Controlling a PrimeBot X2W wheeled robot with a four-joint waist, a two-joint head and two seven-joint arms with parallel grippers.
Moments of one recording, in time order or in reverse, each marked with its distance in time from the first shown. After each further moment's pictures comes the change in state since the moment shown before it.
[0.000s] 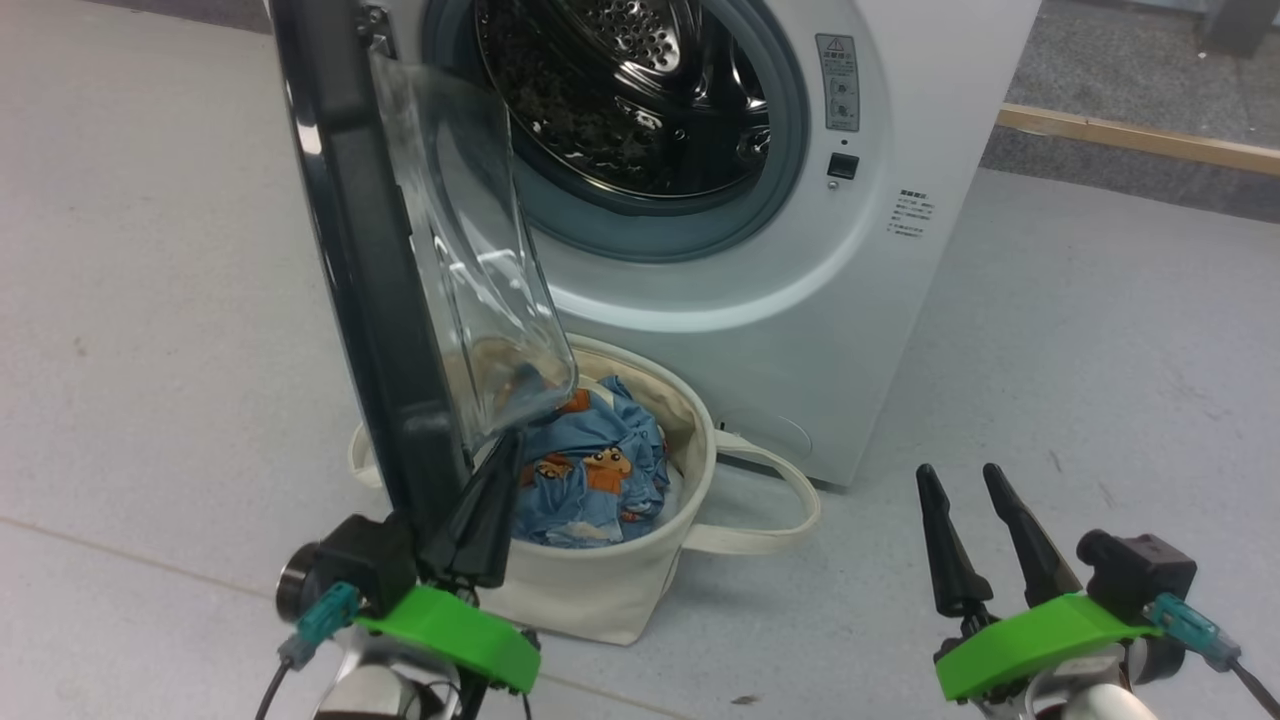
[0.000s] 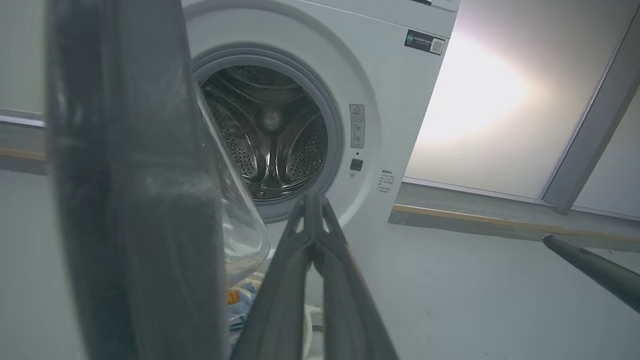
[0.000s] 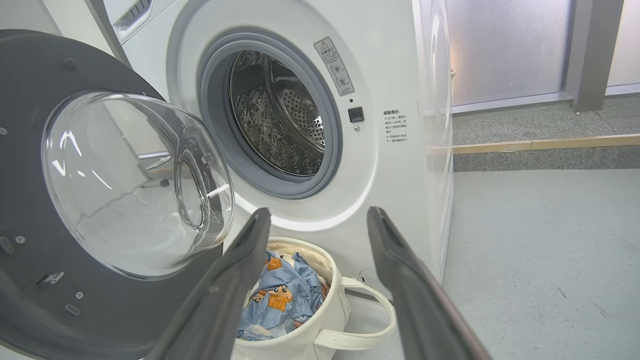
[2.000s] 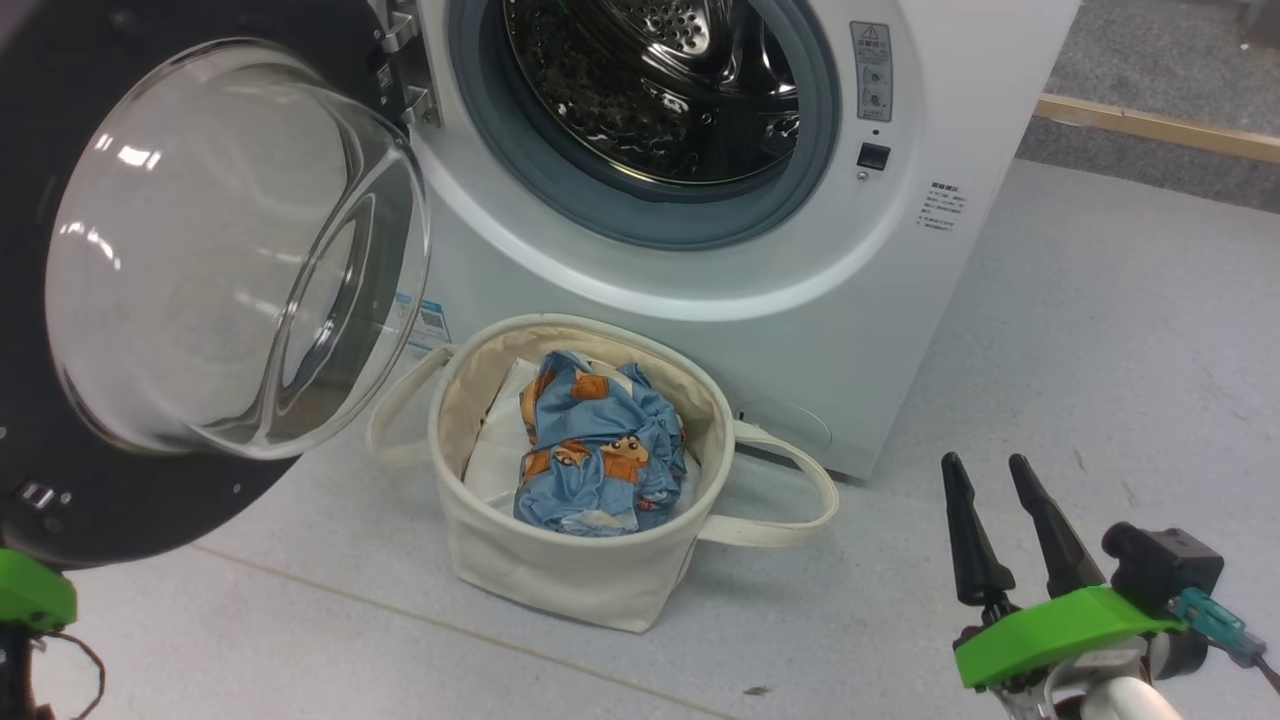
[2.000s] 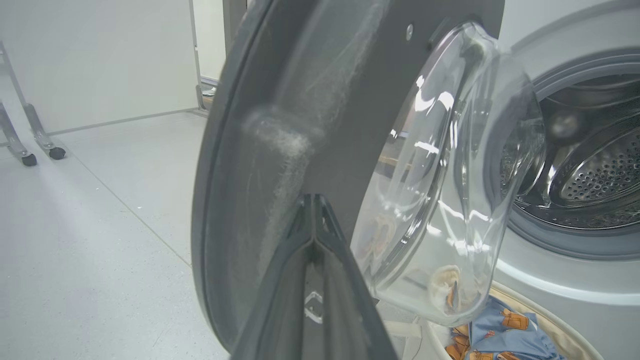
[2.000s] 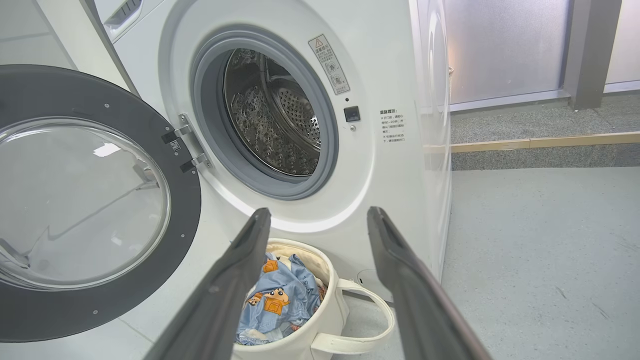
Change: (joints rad) left arm -0.127 0.384 0.421 0.404 -0.186 0.086 -0.012; right arm 0.000 0.003 -0.040 -0.001 -0.003 0.000 0.000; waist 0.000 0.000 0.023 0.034
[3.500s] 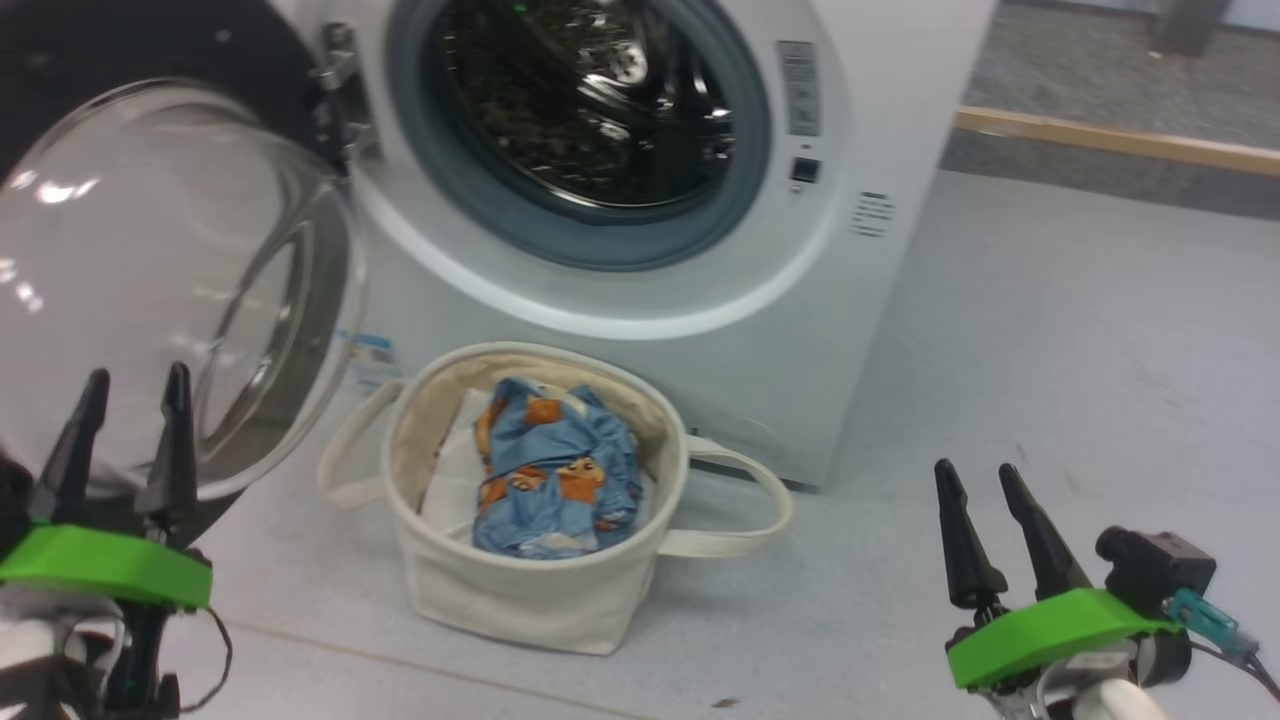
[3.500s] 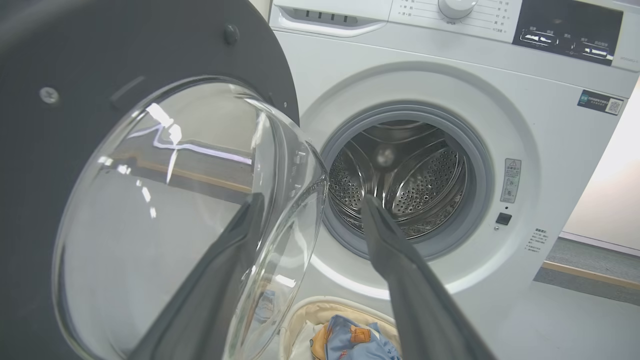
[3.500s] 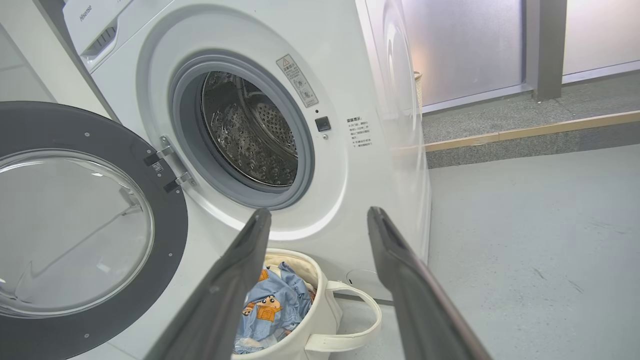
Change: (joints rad) left arm 0.023 -0.069 -0.128 -0.216 -0.052 -0.143 -0.016; right arm -0.005 0.010 0.011 0.028 0.061 0.000 0.000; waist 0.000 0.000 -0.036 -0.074
